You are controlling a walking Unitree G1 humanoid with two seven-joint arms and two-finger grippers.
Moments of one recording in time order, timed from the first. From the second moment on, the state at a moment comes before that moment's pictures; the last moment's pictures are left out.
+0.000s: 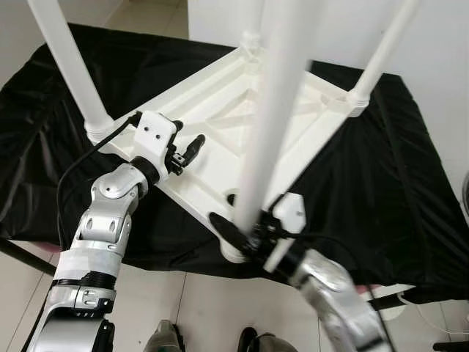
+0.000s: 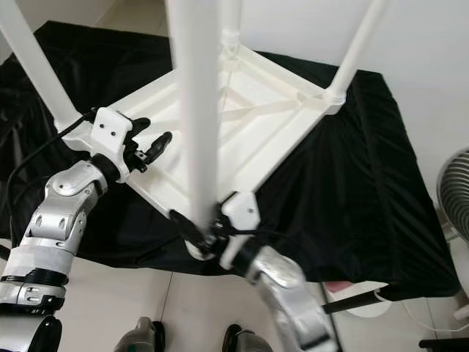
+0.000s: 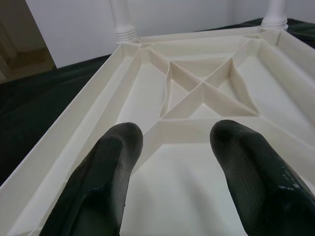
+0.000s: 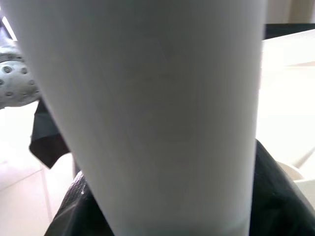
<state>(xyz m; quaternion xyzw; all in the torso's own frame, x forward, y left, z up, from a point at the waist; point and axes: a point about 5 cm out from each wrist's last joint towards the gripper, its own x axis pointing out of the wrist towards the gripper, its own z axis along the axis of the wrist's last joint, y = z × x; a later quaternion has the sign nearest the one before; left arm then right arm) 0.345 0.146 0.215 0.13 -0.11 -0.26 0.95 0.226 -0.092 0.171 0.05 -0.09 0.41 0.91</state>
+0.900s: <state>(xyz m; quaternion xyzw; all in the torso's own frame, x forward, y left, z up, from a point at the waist) 0.349 0.143 0.214 0.14 -0.11 -0.27 0.95 0.226 -0.119 0.174 0.06 -0.09 0.35 0.93</state>
